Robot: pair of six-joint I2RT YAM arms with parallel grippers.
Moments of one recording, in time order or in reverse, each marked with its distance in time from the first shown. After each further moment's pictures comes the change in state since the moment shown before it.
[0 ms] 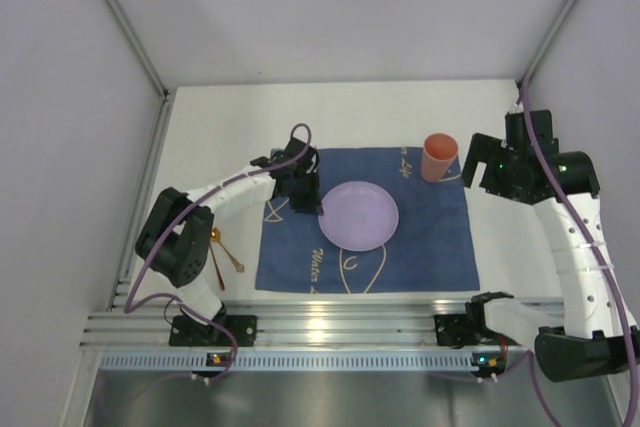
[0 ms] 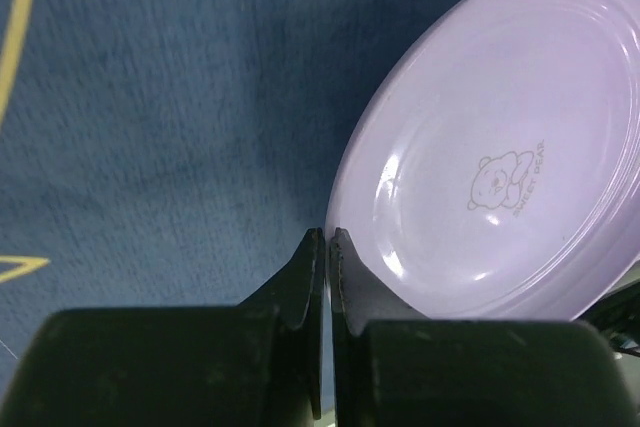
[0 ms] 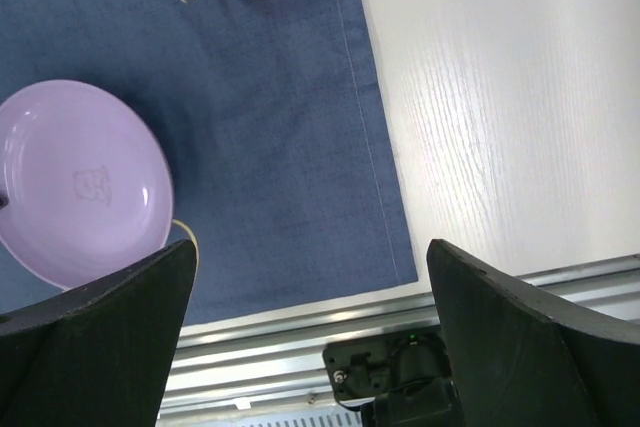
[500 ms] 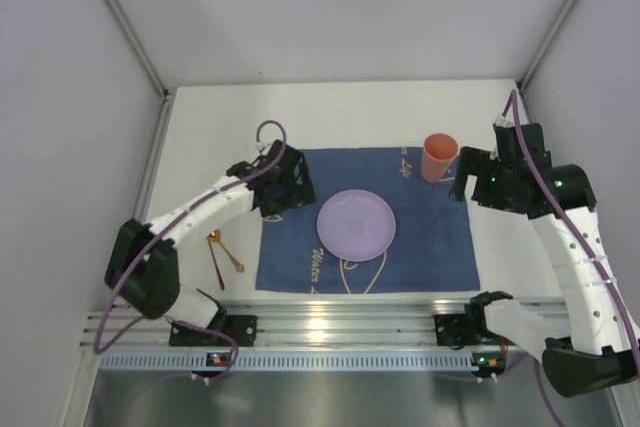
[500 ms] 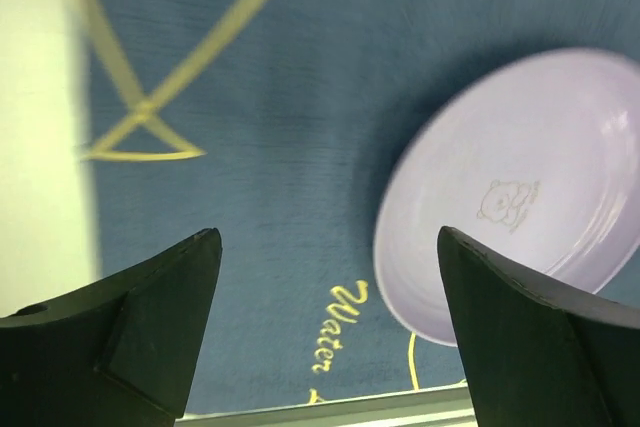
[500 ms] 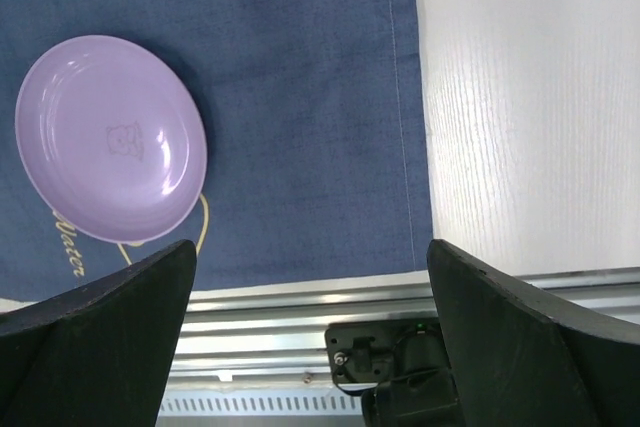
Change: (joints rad) left arm -0.039 -0.171 -0.068 -0.124 -0.295 -0.173; right arm 0.081 -0.082 -0.087 0.003 -0.045 0.000
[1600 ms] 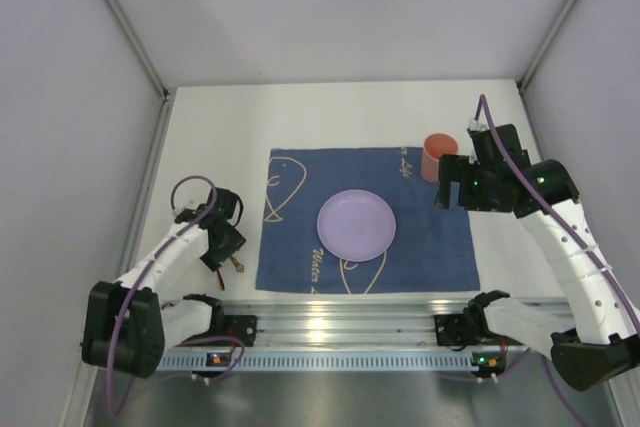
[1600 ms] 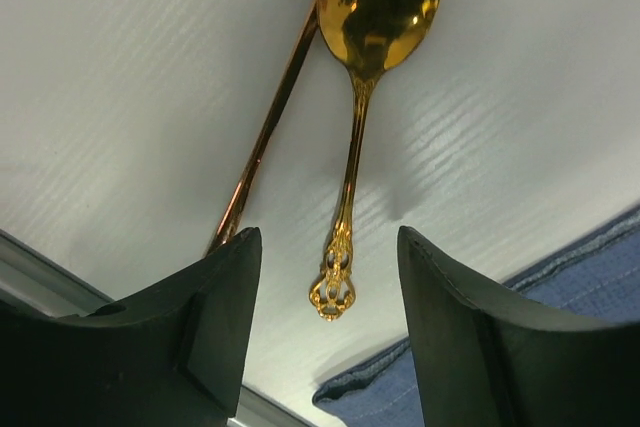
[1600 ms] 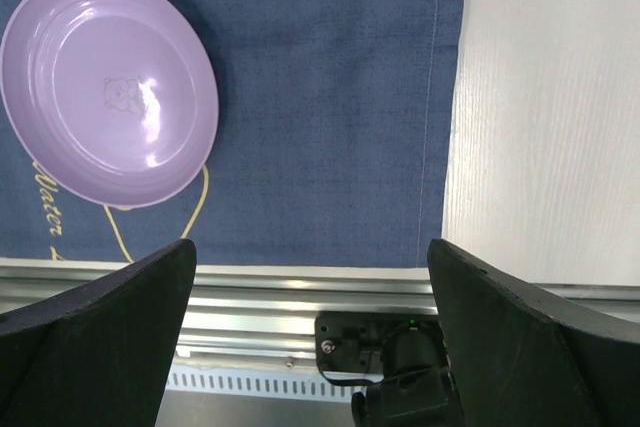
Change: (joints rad) left arm 0.395 -0.403 -0.494 -0.180 -0.199 -0.254; right arm 0.143 0.027 -0.018 0.001 0.019 -0.011
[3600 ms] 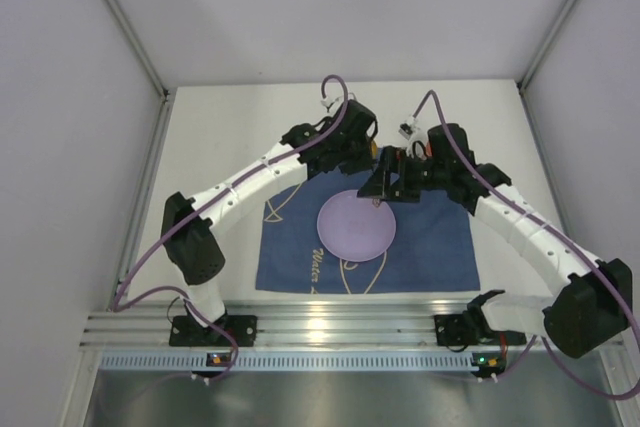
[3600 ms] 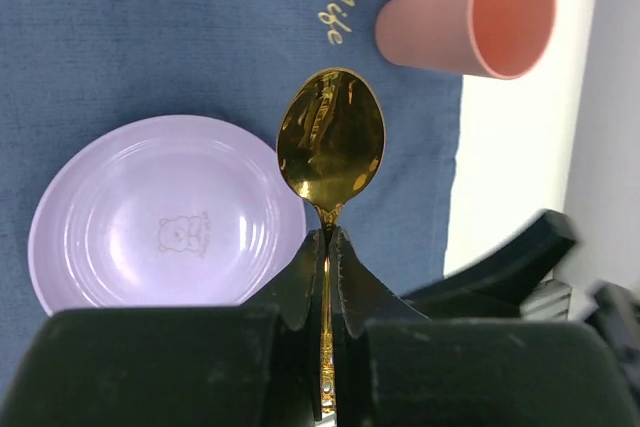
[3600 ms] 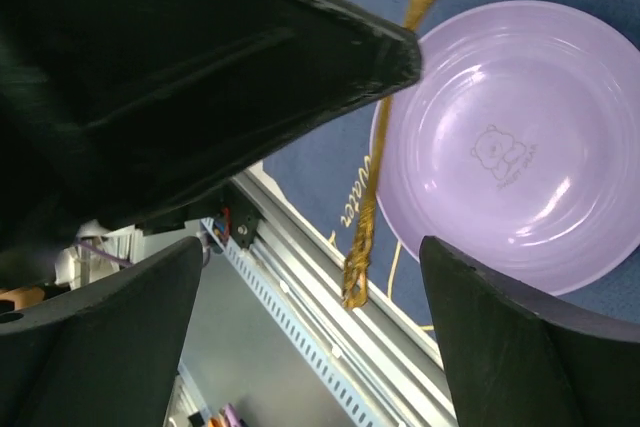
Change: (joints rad) left arm -0.634 0.672 1.168 0.060 0.142 0.083; right arm 0.103 0.170 -0.281 0.773 -0.711 0.225
